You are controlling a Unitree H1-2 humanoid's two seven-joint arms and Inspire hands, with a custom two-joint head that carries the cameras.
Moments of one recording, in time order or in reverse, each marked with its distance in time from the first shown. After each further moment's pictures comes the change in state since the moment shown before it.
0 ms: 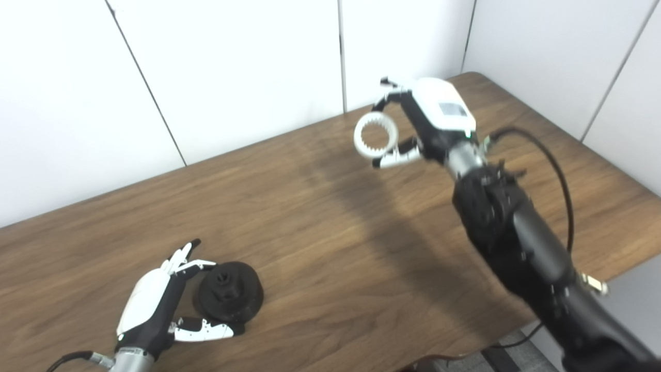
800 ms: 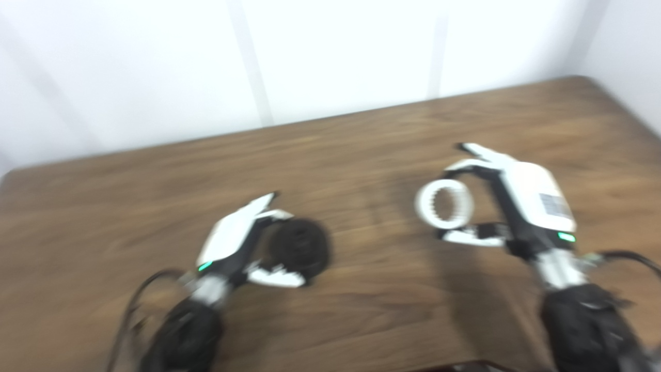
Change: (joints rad) left arm -0.013 -0.100 -0.044 -0.022 0.110 0.108 0.014; right arm 0.258 0.131 -0.020 -0.155 0.035 -0.156 -0.001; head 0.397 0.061
